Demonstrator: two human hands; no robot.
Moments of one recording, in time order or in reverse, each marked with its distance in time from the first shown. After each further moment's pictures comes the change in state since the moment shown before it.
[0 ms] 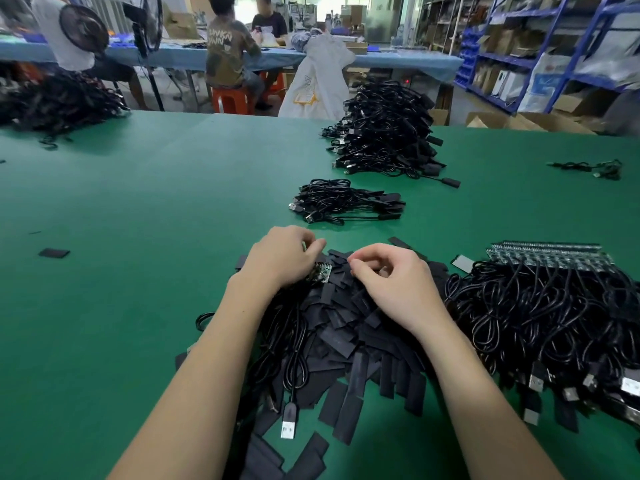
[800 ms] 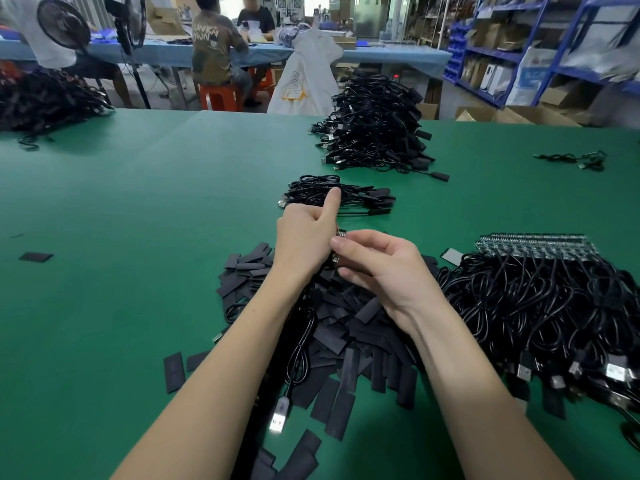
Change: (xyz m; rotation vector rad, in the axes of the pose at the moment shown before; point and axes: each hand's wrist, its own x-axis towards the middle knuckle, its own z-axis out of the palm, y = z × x) left_hand -0.007 0.058 0.004 -0.675 0.290 -0.045; right_hand -0.004 -0.029 -0.005 0.876 -0.105 0.315
